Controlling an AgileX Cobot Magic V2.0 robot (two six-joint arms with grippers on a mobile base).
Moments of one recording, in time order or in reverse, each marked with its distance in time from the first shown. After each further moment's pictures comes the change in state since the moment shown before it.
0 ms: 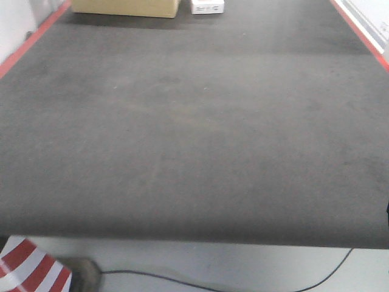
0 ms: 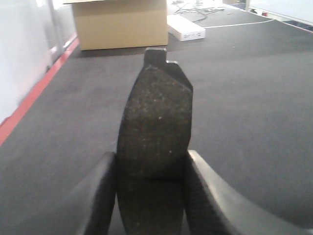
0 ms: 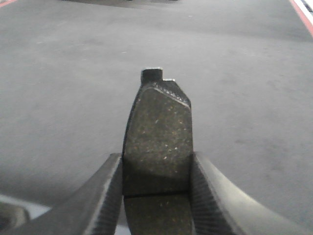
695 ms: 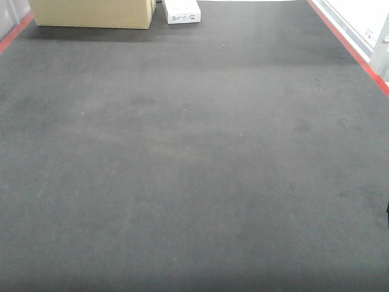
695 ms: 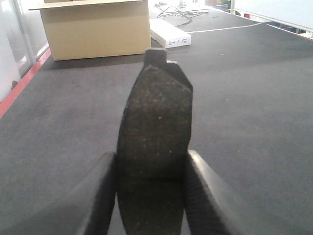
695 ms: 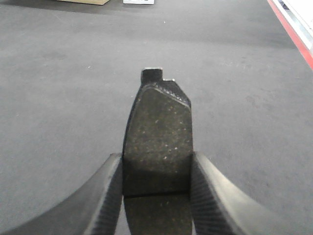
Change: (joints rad) left arm 0.000 0.000 0.000 0.000 0.000 0.000; right arm 0.000 0.000 0.000 0.000 0.000 0.000
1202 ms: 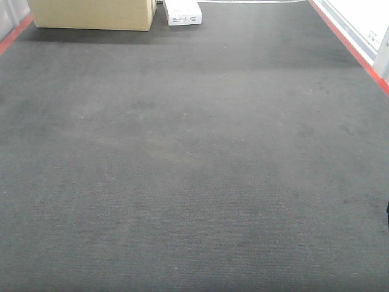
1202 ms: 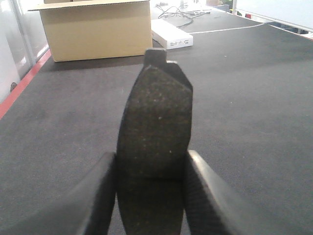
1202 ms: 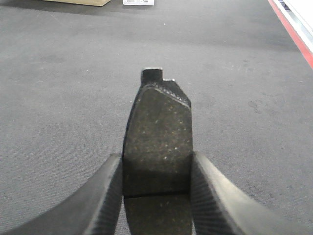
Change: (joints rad) left arm 0.000 0.000 0.000 0.000 0.000 0.000; right arm 0.000 0.000 0.000 0.000 0.000 0.000
